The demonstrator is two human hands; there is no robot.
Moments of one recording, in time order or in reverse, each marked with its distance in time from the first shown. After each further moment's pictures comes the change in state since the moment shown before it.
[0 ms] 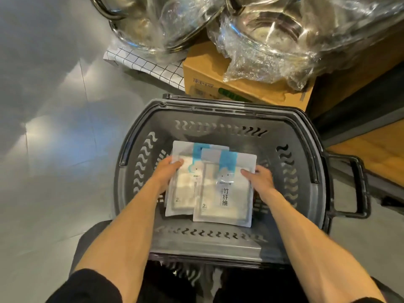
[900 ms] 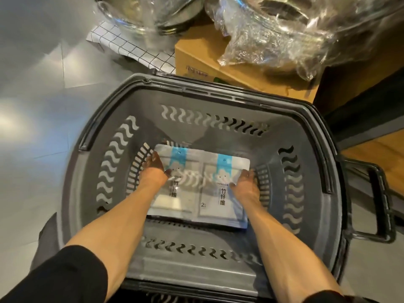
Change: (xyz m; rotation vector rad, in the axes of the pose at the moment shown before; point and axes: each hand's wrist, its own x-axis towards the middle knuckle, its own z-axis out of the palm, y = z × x) left_hand 0.091 -0.058 0.026 0.941 0.243 0.096; right_hand 0.064 0.050 0.028 -1.006 0.069 -0.156
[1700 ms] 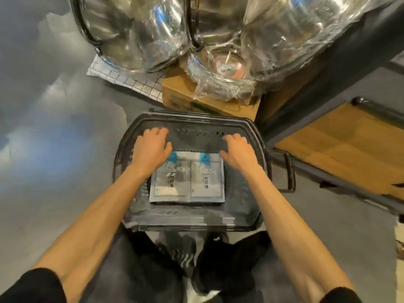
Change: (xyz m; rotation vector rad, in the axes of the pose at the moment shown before) left_hand -0.191 0.083 -0.225 0.319 0.279 0.607; right_hand -0.175 -0.048 -0.256 -0.158 0.127 -0.335
